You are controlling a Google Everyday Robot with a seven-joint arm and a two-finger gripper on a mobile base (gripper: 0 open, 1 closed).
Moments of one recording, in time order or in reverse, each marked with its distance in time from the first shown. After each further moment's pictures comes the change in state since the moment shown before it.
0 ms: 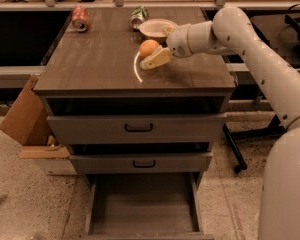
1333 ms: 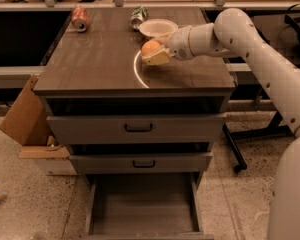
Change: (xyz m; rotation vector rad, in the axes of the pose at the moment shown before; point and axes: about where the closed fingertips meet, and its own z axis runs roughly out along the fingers) arm 0.003 0.011 -0.006 0.008 0.011 -0.013
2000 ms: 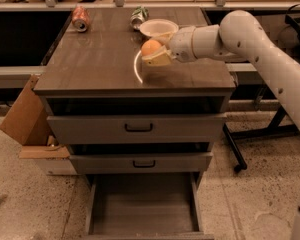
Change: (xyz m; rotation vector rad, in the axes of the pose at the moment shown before) arm -0.016 0.020 -0.019 0.015 -0.045 -0.067
